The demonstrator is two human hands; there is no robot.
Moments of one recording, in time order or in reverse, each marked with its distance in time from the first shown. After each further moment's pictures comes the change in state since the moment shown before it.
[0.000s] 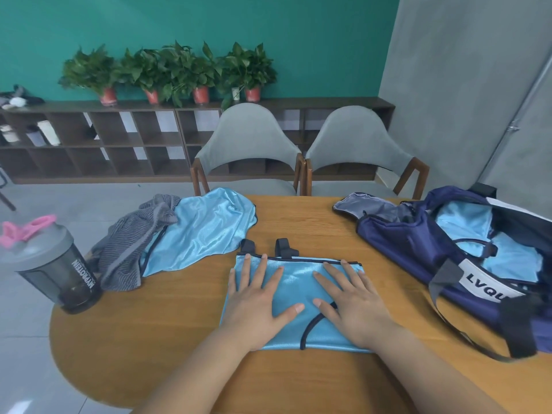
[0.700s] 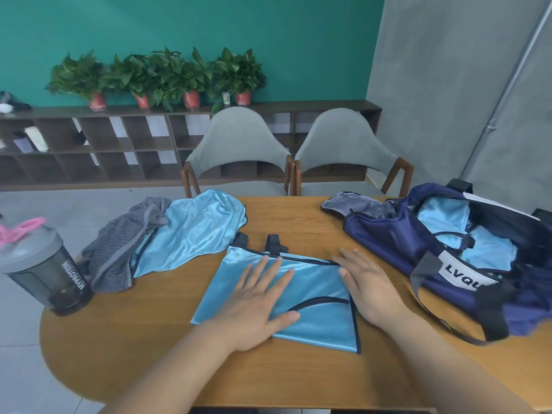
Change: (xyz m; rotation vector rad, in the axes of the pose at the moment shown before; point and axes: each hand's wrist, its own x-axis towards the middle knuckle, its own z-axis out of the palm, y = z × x) left_hand -0.010 0.008 -0.020 0.005 -0.062 0.337; right_hand -0.005 0.058 -0.006 0.331 0.243 0.089
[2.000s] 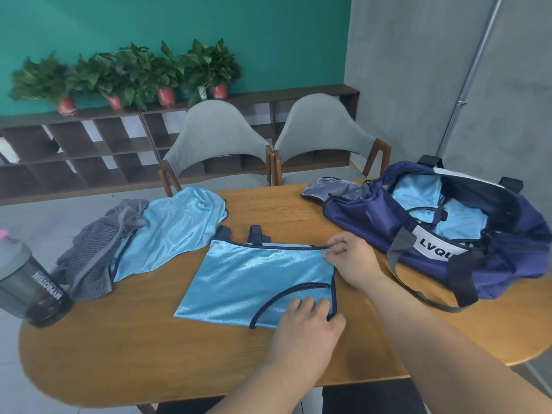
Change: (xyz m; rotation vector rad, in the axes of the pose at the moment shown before) left_hand 0.005 0.142 0.034 0.244 0.289 0.195; right_hand 0.013 0.001 -0.008 0.531 0.148 0.366
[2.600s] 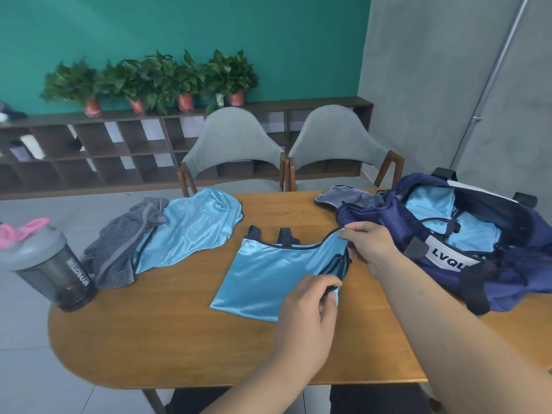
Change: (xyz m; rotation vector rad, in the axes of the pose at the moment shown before) left_hand -0.009 -0.006 -0.037 -0.885 0.473 -0.392; right_hand 0.009 -0.061 -0.019 0.517 0.073 0.320
